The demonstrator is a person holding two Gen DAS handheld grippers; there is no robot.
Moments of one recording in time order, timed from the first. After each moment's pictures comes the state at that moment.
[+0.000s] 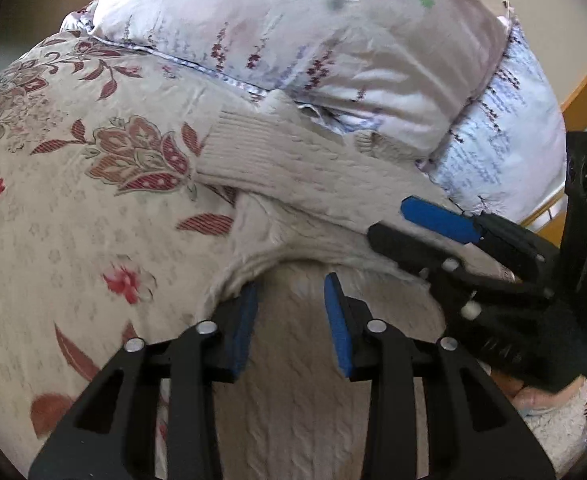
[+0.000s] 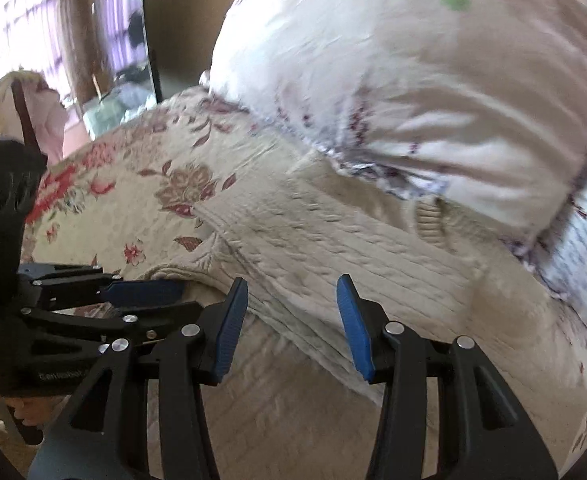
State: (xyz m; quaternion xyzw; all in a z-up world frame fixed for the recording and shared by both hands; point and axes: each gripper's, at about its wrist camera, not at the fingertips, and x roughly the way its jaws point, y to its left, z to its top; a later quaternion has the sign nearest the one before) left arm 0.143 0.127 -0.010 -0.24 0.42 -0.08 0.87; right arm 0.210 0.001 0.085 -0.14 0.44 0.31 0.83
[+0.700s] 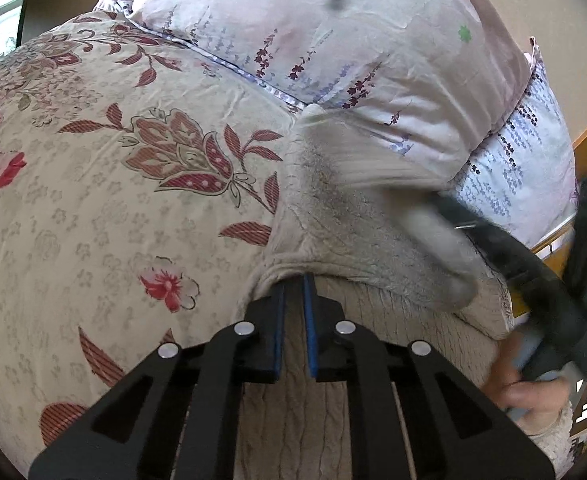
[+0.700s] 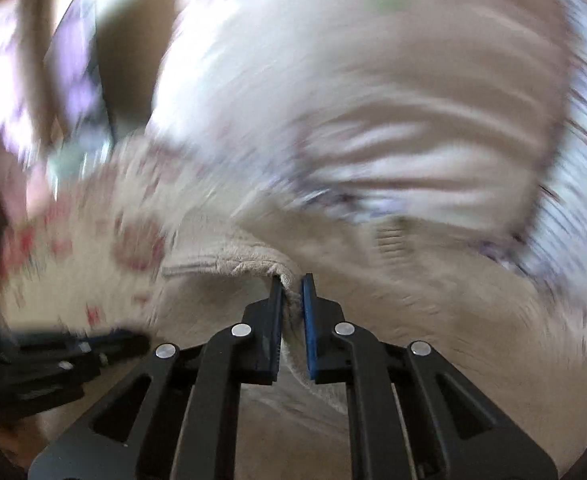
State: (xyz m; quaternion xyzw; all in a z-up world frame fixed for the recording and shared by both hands) left arm 0.140 0.151 -0.020 -0.29 0.40 -0.05 0.87; right arm 0.230 -0.044 0.096 -0.03 0.39 0.22 0.89
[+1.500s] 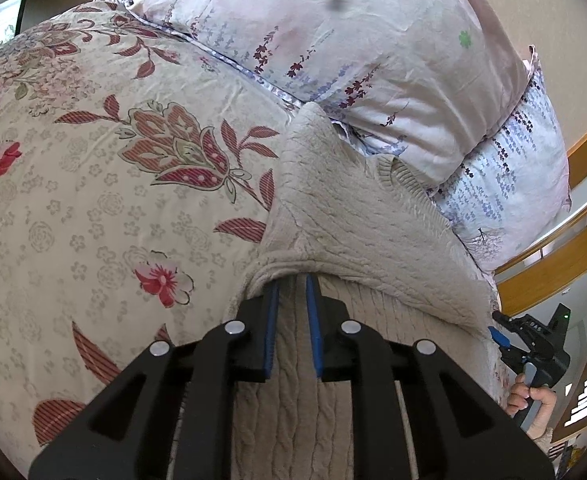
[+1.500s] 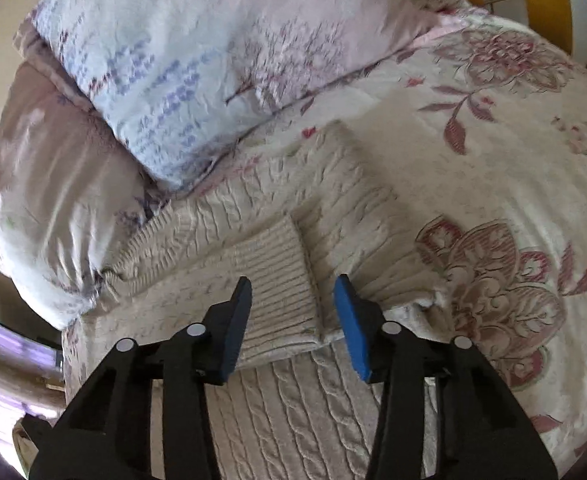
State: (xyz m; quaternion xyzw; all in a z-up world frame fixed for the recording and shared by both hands) left arm 0.138 0.153 -0.020 -0.30 0.40 -0.06 0.86; right arm 0.187 -0.345 0.050 0.32 0.48 -0.05 0.82
